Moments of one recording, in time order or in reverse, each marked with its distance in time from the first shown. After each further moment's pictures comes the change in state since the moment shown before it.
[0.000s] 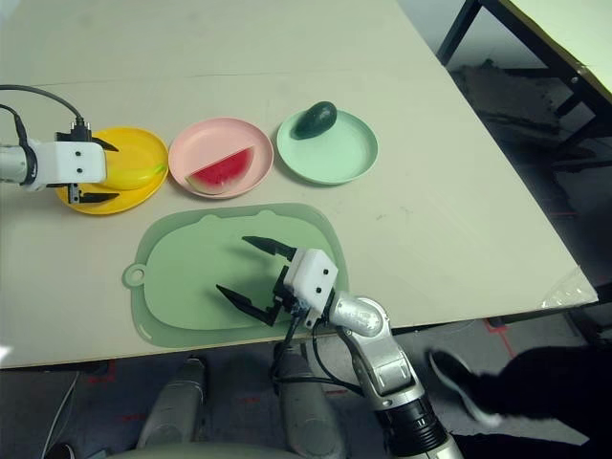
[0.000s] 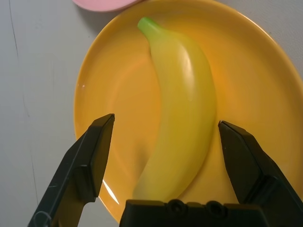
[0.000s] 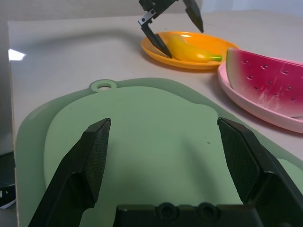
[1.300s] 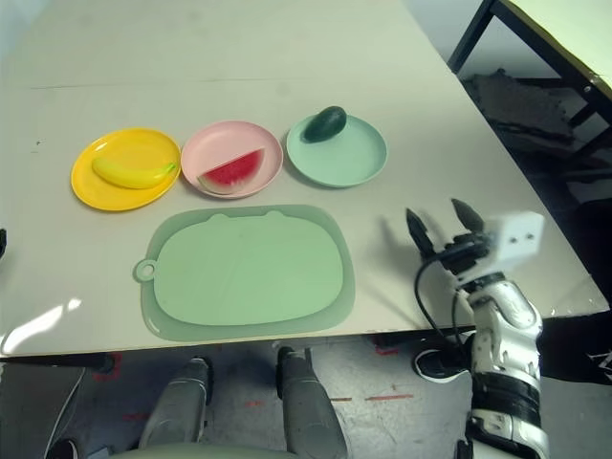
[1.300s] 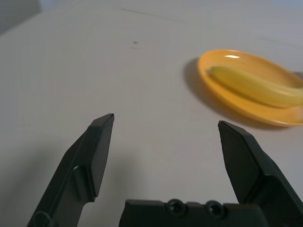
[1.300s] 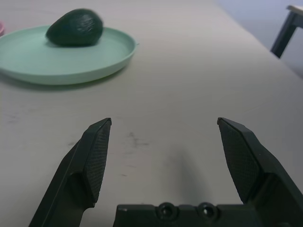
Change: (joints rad) left arm 1.283 -0.420 1.156 -1.358 -0.978 1.042 0.483; right arm -0.078 -0.195 -0.715 0.629 0.179 -0.133 -0.139
